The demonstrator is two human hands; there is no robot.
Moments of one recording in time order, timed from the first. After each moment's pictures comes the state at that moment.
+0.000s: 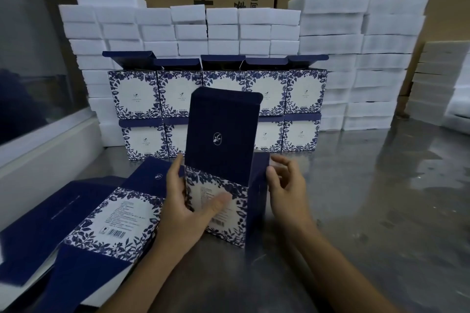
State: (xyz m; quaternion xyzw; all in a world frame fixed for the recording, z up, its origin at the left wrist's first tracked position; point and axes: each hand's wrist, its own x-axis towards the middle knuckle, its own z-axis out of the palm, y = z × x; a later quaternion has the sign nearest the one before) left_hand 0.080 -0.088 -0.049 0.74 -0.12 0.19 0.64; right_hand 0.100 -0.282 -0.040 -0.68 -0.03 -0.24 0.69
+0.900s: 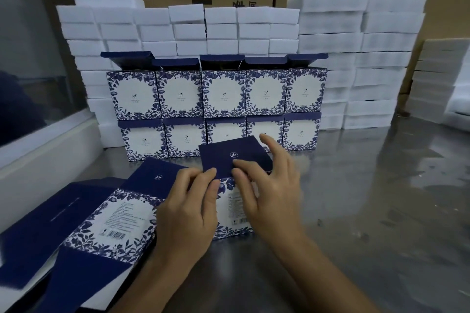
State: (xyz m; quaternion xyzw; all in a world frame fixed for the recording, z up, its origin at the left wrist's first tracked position) left_hand 0.065 -0.105 -0.035 0.79 -0.19 0.52 0.25; right_hand 0.073 -0.255 -0.028 -0.81 -0.14 -0.50 0.28
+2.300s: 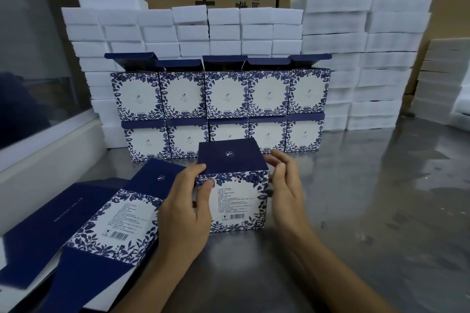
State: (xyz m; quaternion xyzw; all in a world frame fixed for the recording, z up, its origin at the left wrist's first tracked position) left_hand 0.070 -0.100 -0.038 0.81 -0.12 0.42 0.38; right_hand 0.101 -0.271 -0.045 -0.66 -0.09 -0.25 0.70
